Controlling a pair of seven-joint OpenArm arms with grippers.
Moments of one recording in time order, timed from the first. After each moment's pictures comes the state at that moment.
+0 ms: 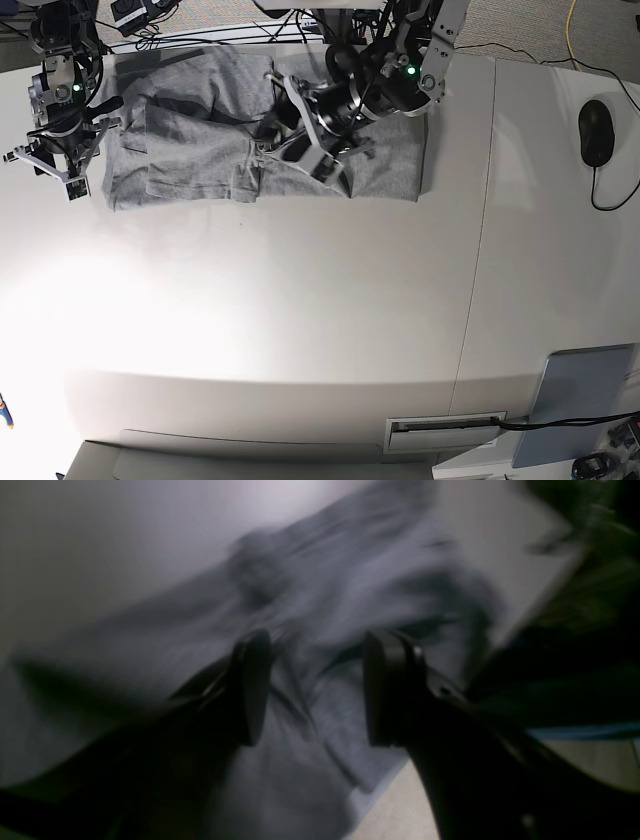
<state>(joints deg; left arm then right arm) 16.9 -0.4 23.8 113.0 -21.7 -17.2 47.6 -25.9 33.8 11.3 112.1 -3.7 3.6 -55.4</state>
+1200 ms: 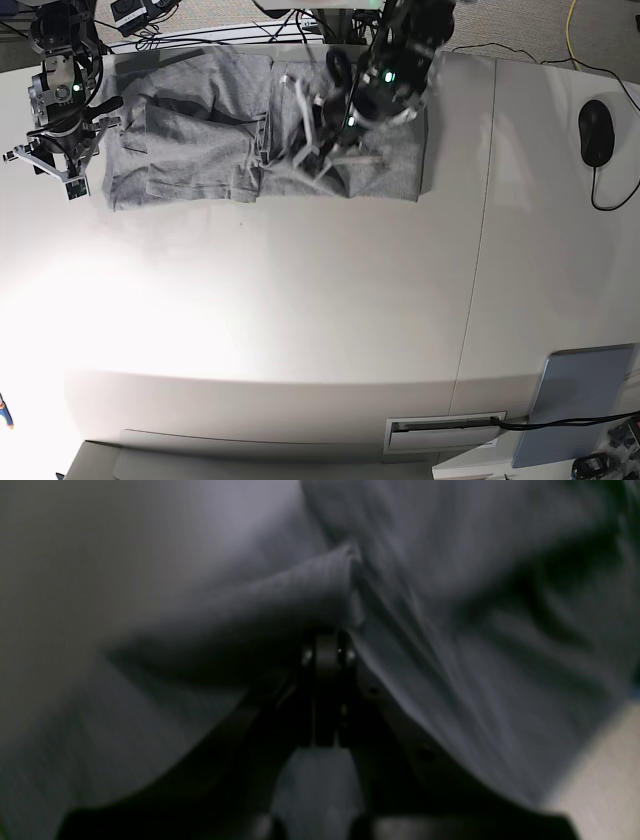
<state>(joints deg) 12.0 0.7 24.5 100.8 -1.0 -19.9 42.2 -25.9 33.8 11.3 112.1 -3.7 3.6 -56.0</state>
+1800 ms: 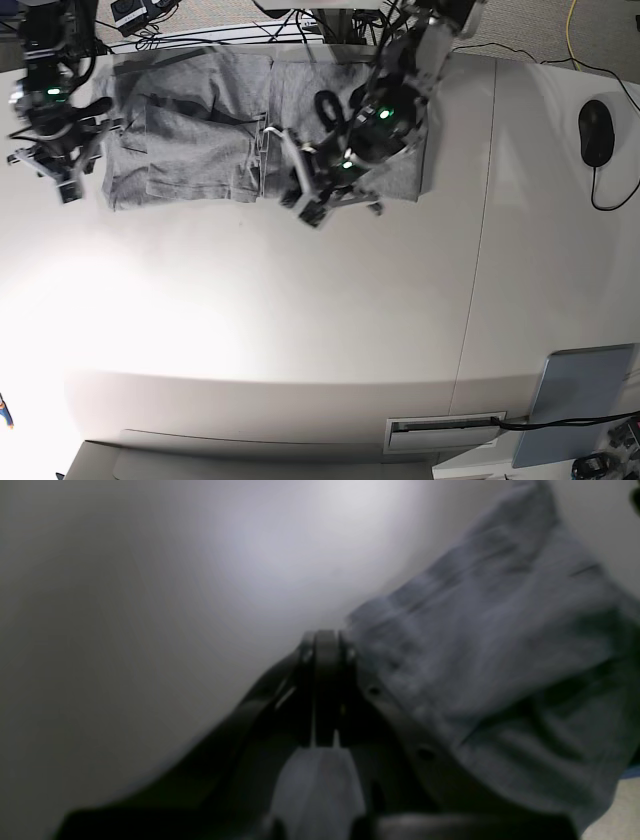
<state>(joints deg) 7.0 -0.3 25.0 104.1 -5.7 -13.3 42.5 -25.9 33.6 21.1 111.5 16.3 14.0 -54.0</state>
